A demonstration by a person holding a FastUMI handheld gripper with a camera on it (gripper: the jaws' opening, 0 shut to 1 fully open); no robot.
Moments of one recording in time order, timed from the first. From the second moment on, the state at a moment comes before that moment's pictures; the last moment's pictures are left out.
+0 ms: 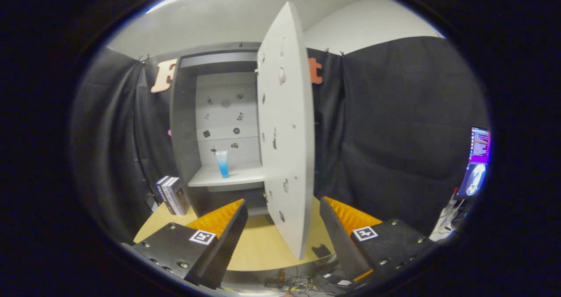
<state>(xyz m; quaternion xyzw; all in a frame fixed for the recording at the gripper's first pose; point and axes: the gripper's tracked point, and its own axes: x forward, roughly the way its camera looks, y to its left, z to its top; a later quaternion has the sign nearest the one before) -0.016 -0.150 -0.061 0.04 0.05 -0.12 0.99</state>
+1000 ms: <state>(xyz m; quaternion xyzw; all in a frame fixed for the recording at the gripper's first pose) 0.043 -0.217 -0.056 0.04 0.03 -0.11 0.99</state>
